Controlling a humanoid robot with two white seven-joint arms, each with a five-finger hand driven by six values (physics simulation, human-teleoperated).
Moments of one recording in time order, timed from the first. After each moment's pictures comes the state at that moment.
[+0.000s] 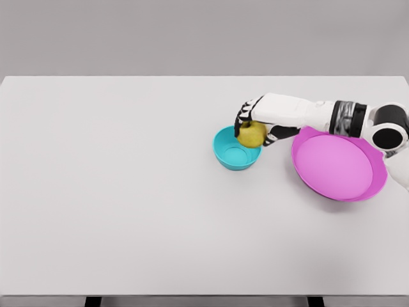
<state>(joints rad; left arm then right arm) 0.04 0.00 -0.25 -0.19 0.19 0.09 -0.12 -0.70 -0.59 0.61 -1.38 0.28 -0.61 0.61</state>
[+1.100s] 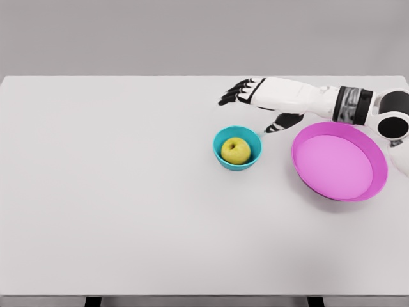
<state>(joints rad) 0.04 0.00 -0.25 -0.19 0.19 0.09 -0.12 -0.73 -0.60 0.56 -1.41 0.30 -0.61 0.61</state>
